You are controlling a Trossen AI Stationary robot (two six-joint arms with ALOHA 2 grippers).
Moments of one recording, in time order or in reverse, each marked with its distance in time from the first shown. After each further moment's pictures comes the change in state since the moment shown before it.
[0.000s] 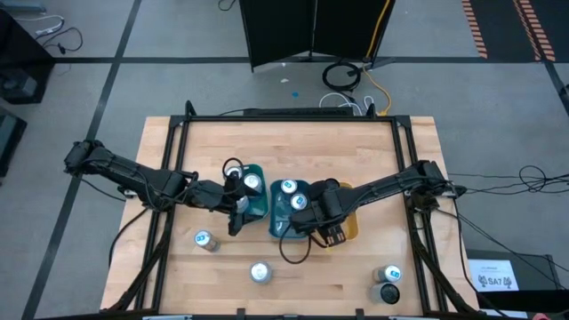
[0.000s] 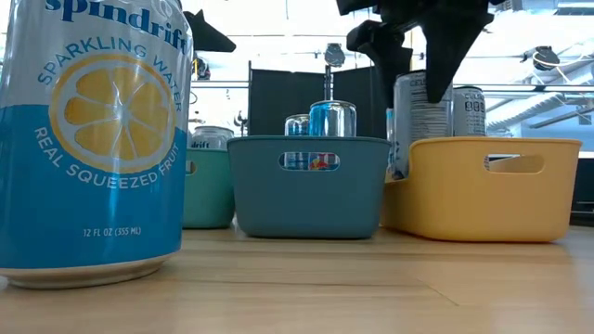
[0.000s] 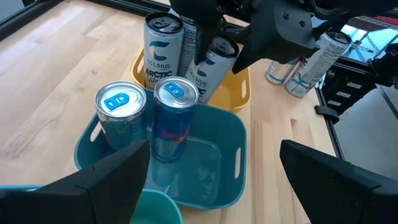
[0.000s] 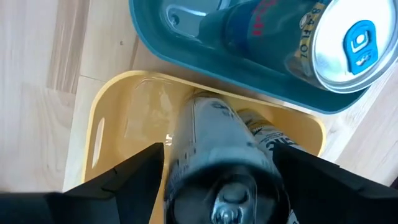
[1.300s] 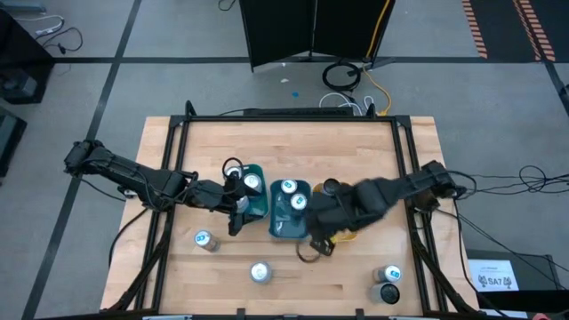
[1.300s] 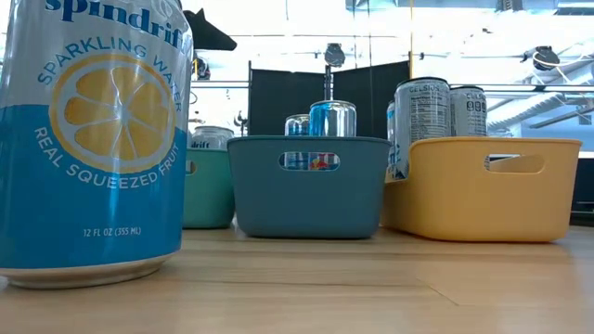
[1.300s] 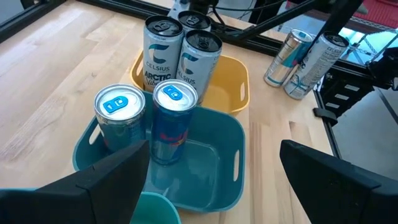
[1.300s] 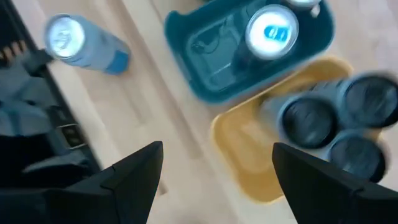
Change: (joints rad) left arm 0.000 0.000 0.000 0.010 0.001 0.001; right arm 0.108 -0.051 0.406 -0.173 -0.048 0.940
